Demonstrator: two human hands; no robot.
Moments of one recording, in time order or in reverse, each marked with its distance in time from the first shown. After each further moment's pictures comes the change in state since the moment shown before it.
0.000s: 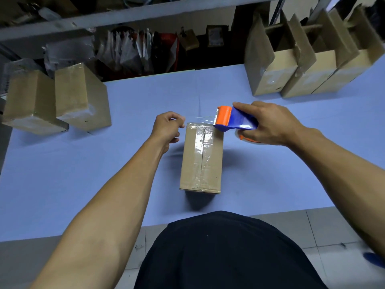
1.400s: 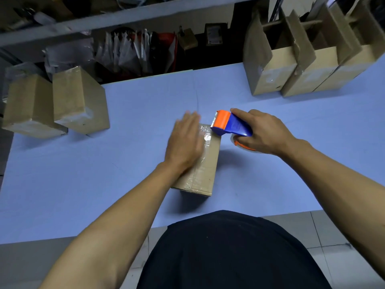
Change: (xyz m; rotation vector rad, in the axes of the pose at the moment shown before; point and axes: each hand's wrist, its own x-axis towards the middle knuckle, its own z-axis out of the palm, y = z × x) left_hand -0.024 -0.036 0.047 0.769 0.116 0.838; right_hand -0.002 0.010 0.034 0.066 0.033 0.054
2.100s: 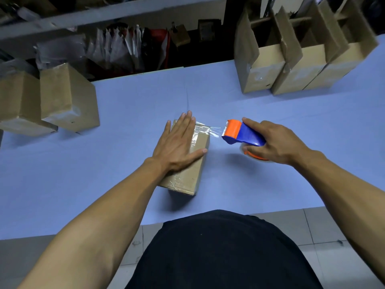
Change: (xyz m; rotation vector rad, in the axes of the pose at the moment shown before) left_hand 0.001 0.002 0.003 0.301 -0.426 0.060; right_hand -0.047 0.058 -0.008 0.063 -0.137 0.096
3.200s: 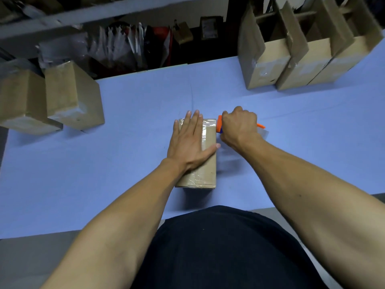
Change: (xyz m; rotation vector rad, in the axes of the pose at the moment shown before) left_hand -0.004 0.019 0.010 -0.066 0.052 -0.099; right_hand 0.058 -0.120 0.020 -0.446 -0.053 0.263
